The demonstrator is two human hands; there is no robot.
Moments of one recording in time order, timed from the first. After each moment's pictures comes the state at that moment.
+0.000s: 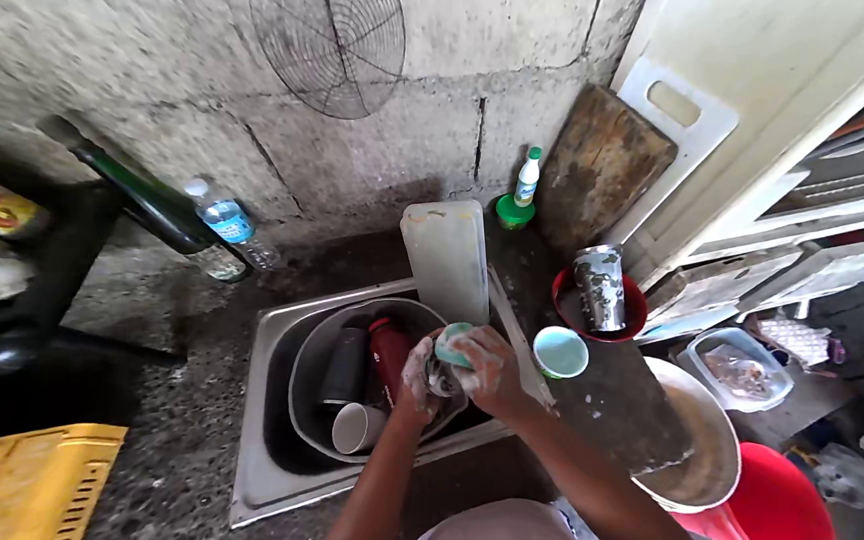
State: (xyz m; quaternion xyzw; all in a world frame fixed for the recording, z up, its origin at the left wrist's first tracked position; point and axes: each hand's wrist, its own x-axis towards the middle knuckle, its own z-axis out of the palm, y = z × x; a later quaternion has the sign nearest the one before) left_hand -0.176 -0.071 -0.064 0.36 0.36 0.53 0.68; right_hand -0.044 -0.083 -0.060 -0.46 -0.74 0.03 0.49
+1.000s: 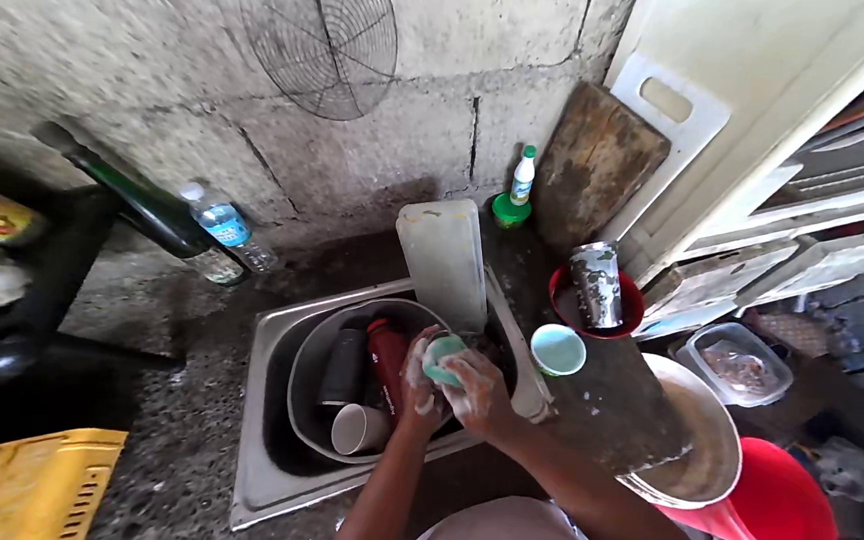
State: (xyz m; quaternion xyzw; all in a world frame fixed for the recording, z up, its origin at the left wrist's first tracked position) left_hand -0.164 -0.078 -0.079 0.38 0.36 0.60 0.60; right_hand -0.058 -0.108 -0.065 -0.47 -0.73 0.08 0.50
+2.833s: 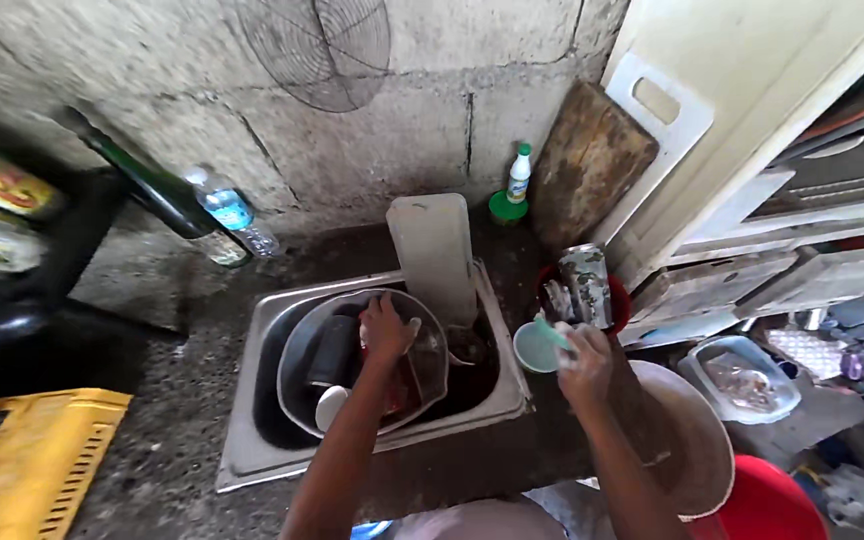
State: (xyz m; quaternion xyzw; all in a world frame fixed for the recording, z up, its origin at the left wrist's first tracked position) left_hand -0.180 0.005 -0.080 0.63 0.71 0.18 0.26; right_hand 0.105 -0.124 -0.074 -0.67 -0.59 0.01 0.45
